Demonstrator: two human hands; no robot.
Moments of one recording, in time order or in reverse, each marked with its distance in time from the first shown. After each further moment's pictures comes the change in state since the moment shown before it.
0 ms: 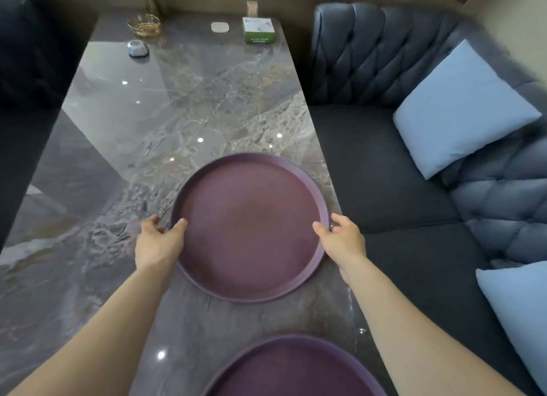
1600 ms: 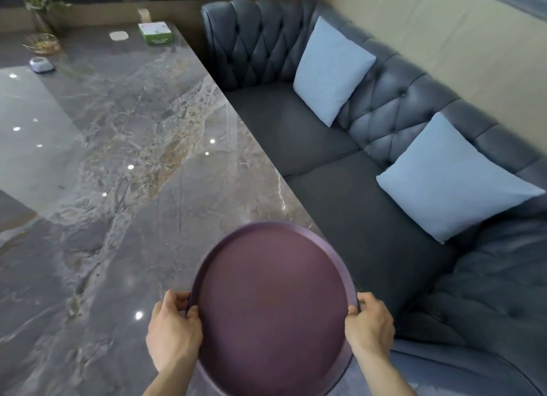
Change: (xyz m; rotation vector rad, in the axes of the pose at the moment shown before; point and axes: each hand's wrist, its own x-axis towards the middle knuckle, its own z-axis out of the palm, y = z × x) left_hand -0.219 -0.200 -0.078 0.419 -0.117 0.394; right_hand -0.312 0.269 -0.030 -0.249 0.575 0.390
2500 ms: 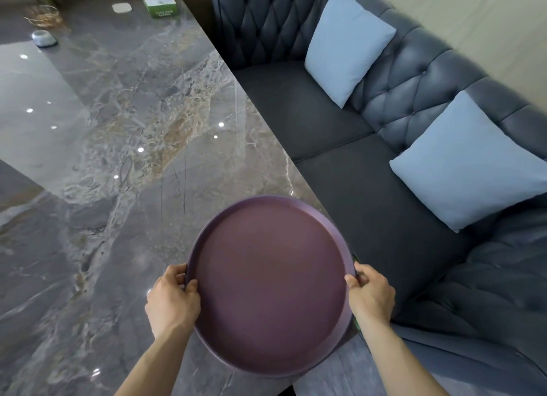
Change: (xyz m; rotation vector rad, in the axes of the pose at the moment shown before) left_hand 0.023 -0.007 0.006 0.001 -0.028 0.000; right_hand 0.021 -0.013 0.008 0.272 -0.079 -0.029
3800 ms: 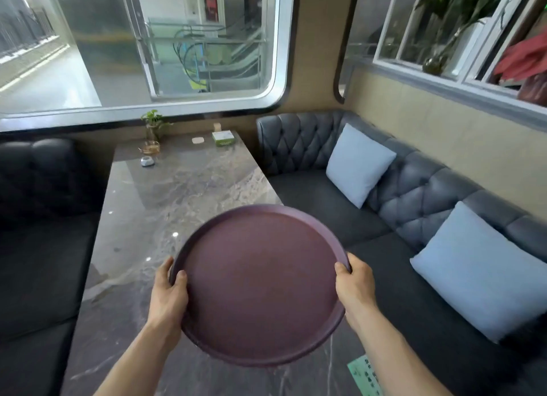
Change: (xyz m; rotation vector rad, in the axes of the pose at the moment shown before) left_hand 0.022 0.105 -0.168 -0.712 -0.009 0.020; right_hand -0.052 -0.202 -0.063 0.393 -0.210 -0.361
